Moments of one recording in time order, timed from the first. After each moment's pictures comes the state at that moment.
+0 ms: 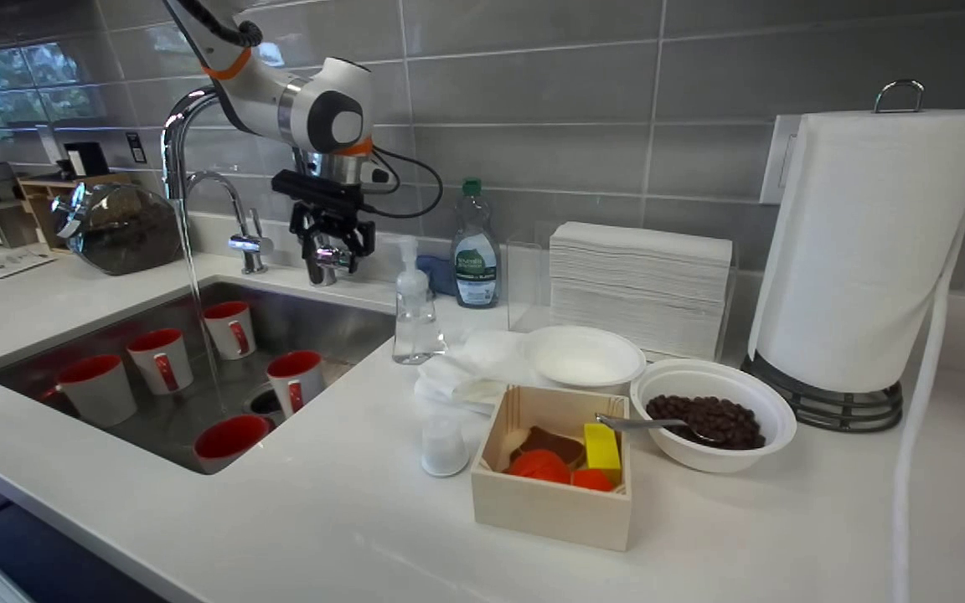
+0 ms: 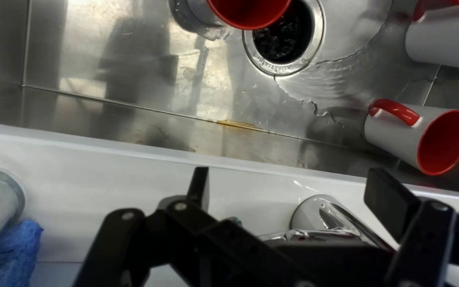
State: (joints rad) arm 0.13 0.61 0.24 -1.74 0.21 2.33 -0.13
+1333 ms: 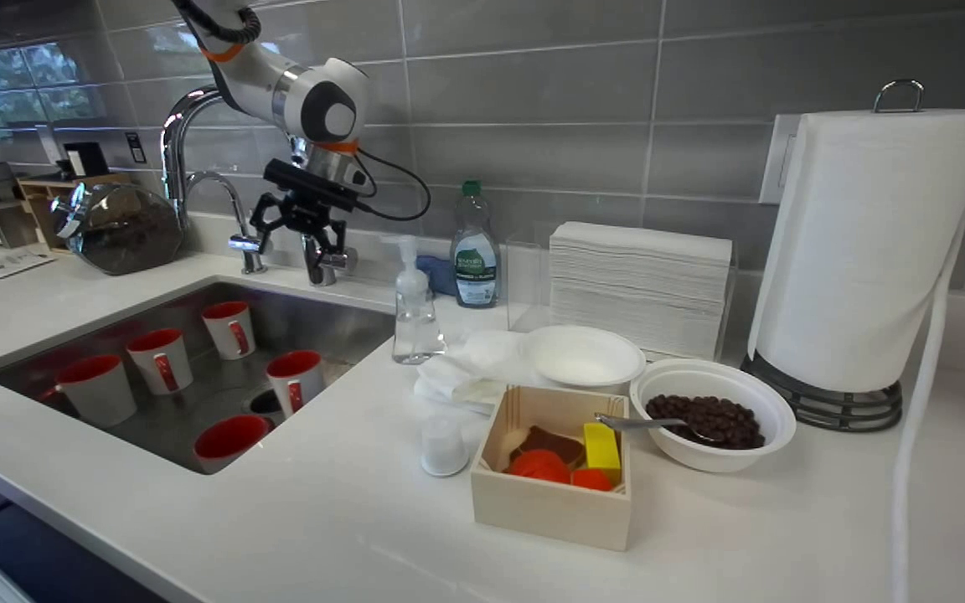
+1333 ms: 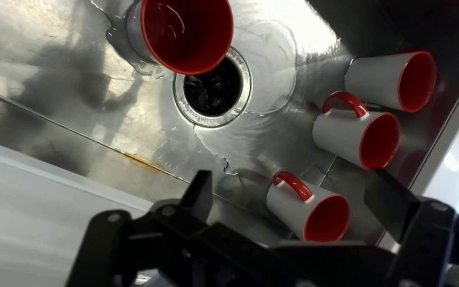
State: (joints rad) arm 0.09 0.64 0.35 -1.66 0.26 2.08 -0.43
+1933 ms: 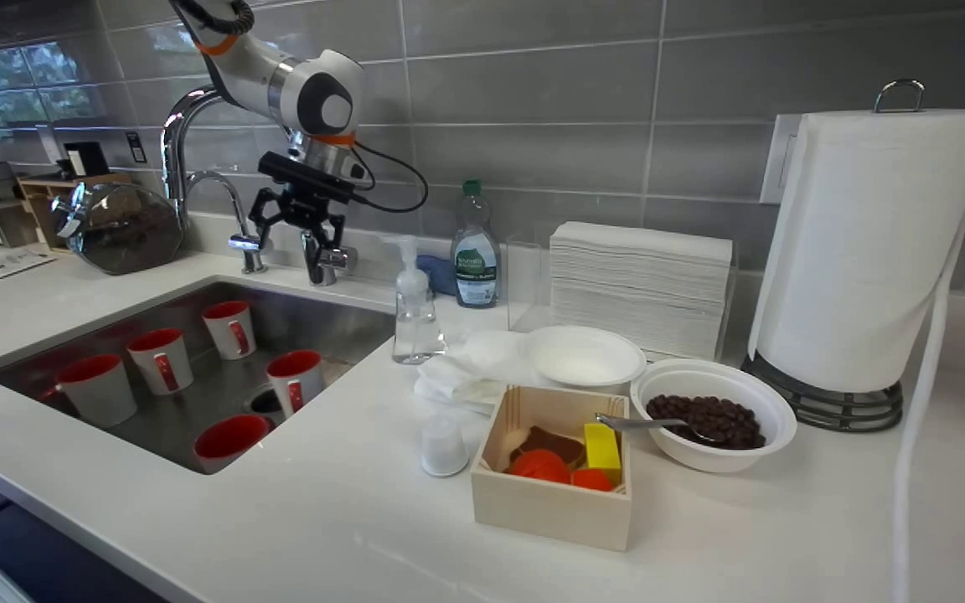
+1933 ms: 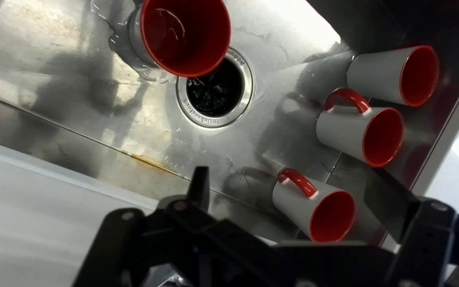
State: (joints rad) arm 0.11 0.61 0.32 -1.66 0.26 2.07 -0.38
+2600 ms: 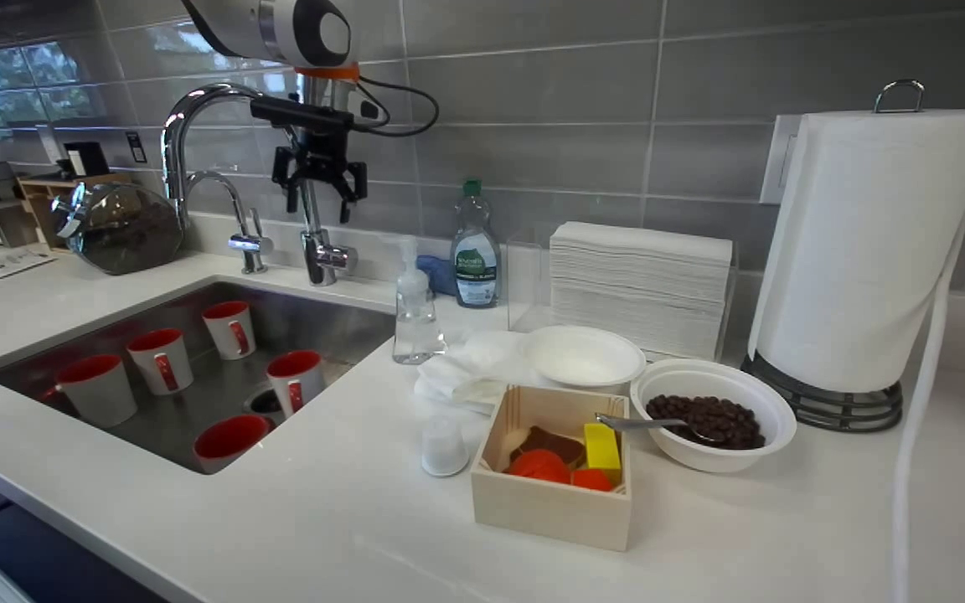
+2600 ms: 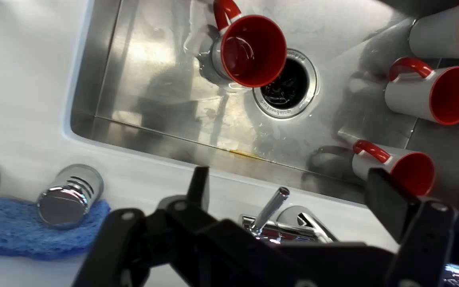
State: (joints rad) arm 0.16 0.41 0.19 -1.72 0.13 2.02 -0.08
